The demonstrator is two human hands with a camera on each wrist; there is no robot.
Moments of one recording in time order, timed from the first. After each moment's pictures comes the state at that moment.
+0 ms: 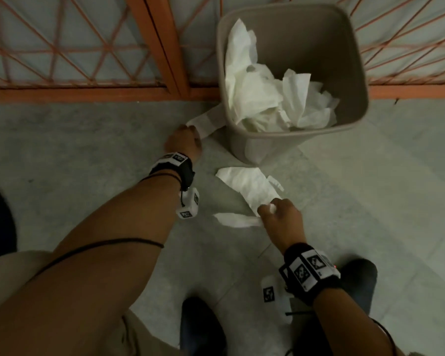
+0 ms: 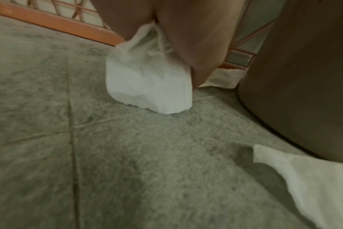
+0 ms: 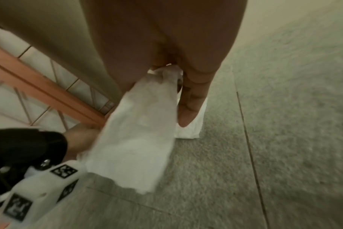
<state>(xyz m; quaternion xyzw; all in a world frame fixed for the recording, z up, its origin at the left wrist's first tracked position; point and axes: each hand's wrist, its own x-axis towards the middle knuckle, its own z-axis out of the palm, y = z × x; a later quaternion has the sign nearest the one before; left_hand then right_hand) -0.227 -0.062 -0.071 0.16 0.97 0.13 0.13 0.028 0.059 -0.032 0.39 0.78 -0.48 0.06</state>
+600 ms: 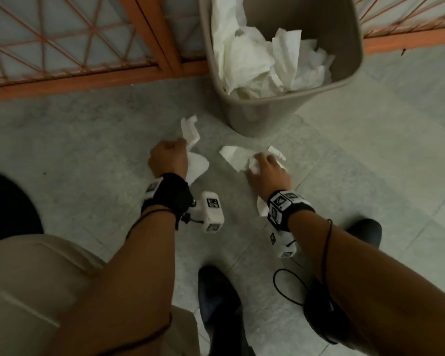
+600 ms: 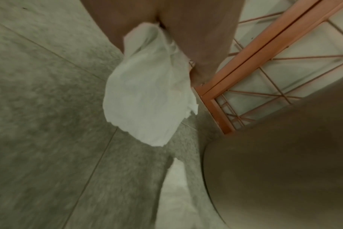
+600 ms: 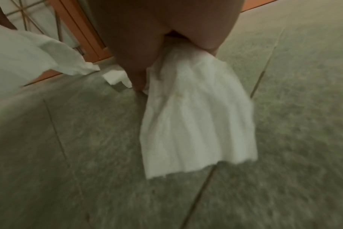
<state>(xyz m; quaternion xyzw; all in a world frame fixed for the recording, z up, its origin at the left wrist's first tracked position) -0.114 -0.071 -0.042 -0.12 0.91 0.35 0.20 0.043 0.073 -0.088 0.37 0.85 -0.31 0.19</state>
